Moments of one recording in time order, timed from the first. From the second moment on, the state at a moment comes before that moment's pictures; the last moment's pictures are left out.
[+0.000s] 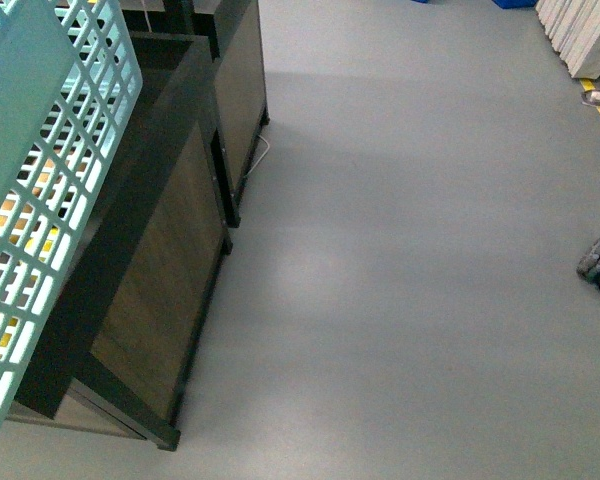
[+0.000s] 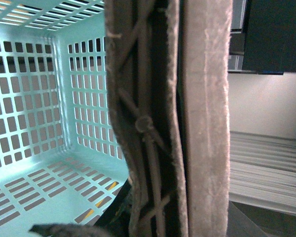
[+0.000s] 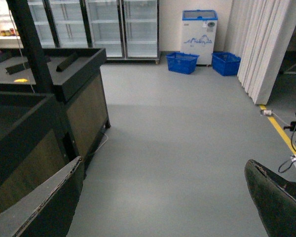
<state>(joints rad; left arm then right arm) 0.09 0.85 0.75 -0.18 0.06 -1.42 0.00 0.00 0.02 0.00 0.00 0.00</state>
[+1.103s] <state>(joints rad) 0.09 0.85 0.75 -0.18 0.06 -1.42 0.00 0.00 0.02 0.00 0.00 0.00</state>
